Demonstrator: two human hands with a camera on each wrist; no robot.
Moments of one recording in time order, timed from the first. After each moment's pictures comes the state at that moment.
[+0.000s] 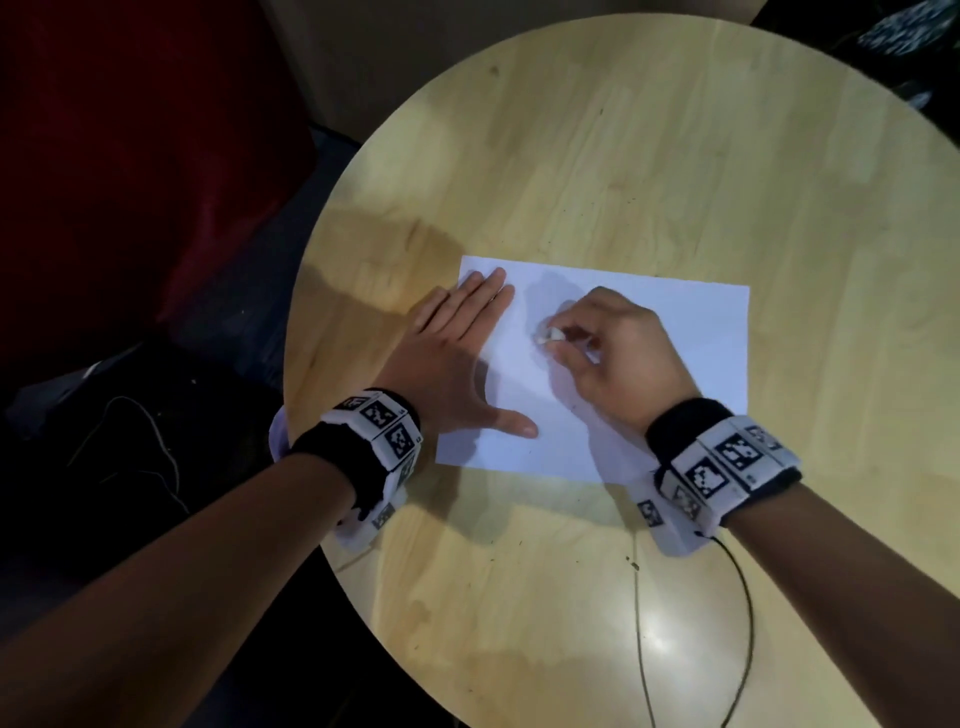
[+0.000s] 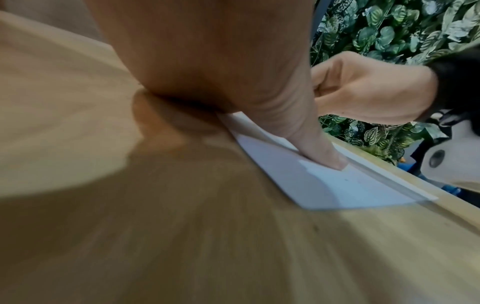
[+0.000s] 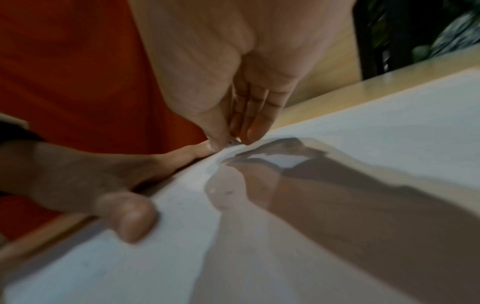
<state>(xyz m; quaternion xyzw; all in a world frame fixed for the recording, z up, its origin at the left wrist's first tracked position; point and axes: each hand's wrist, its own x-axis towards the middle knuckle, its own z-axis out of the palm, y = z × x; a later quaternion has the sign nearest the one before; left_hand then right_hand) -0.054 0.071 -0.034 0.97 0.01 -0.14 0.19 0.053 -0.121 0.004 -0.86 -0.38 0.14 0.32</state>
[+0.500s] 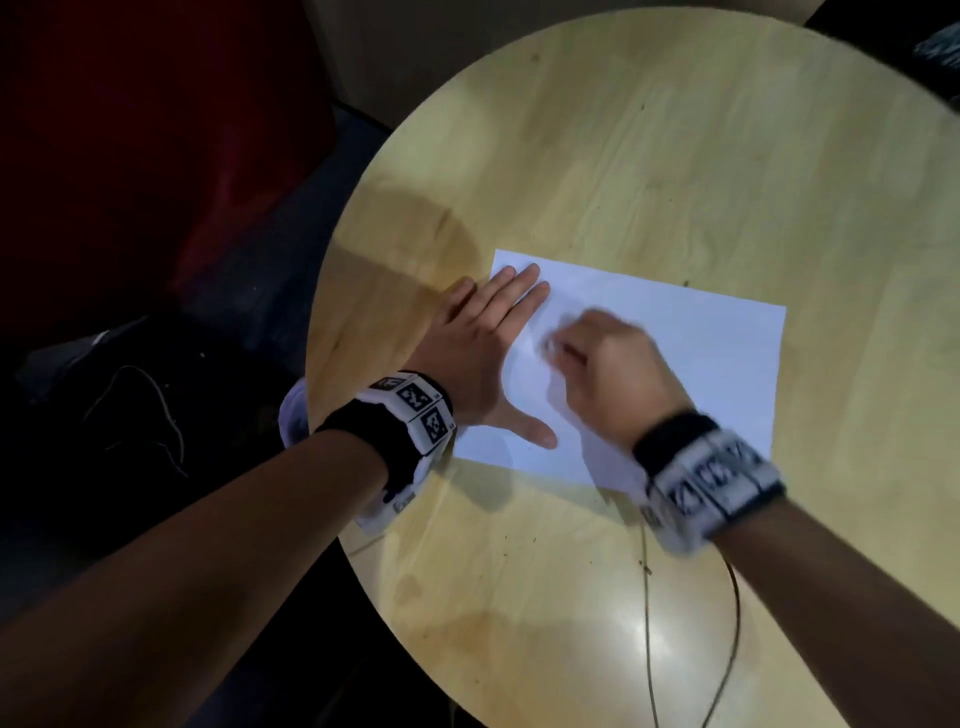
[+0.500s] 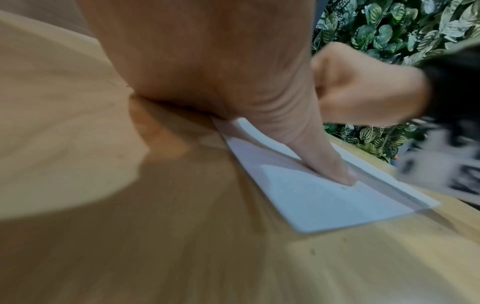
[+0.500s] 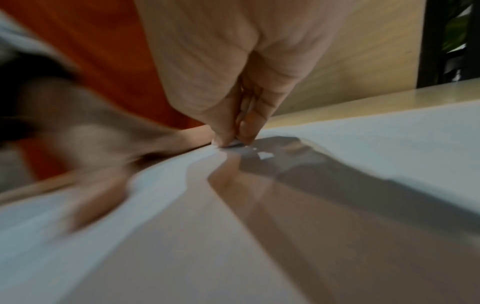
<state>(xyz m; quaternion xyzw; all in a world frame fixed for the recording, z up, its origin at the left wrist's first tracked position) -0.052 0.068 -0.031 0.98 0.02 -0.13 0.18 0.032 -0.096 0.008 -0.87 -0.41 0.15 0.22</state>
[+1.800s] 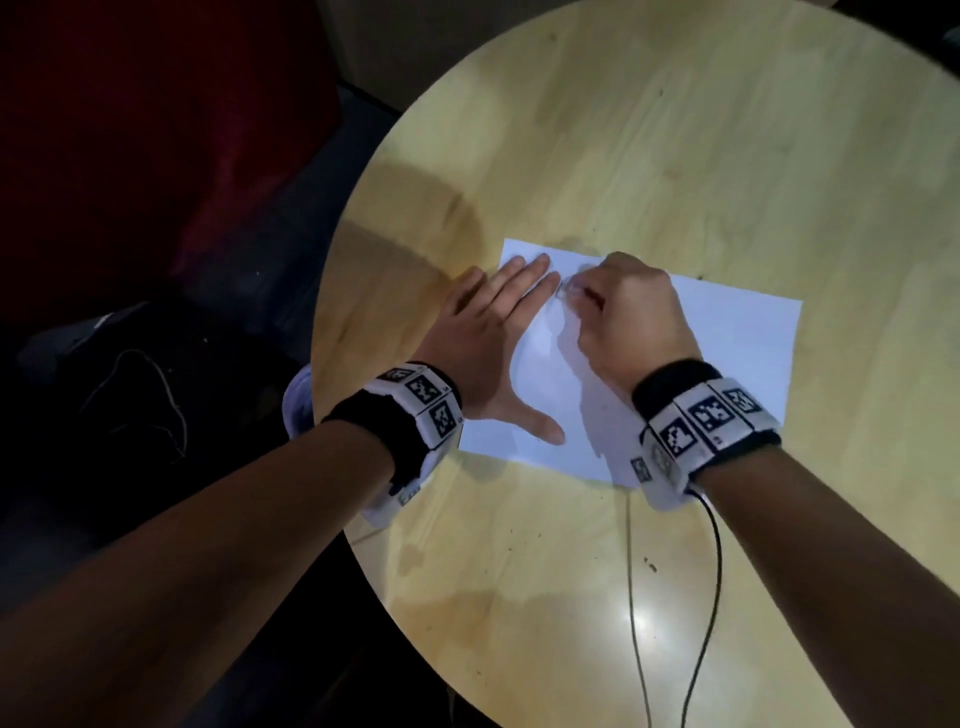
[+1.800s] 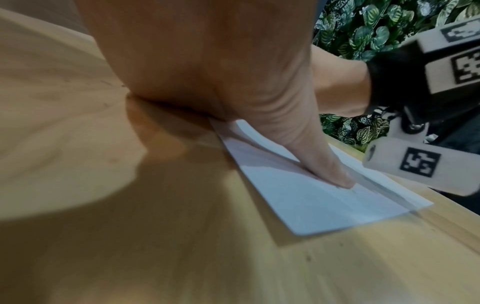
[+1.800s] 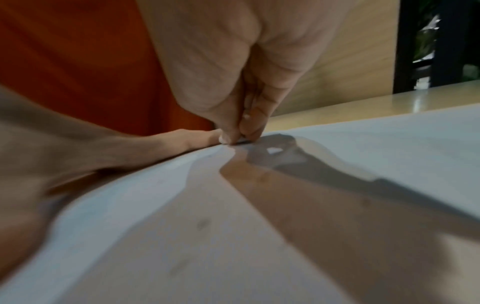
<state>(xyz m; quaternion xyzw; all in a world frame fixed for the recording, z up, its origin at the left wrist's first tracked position) -0.051 0.067 -0.022 0.97 0.03 -0.17 0.17 0.061 -0.072 0.003 -0.91 -0.35 0.12 0.21</state>
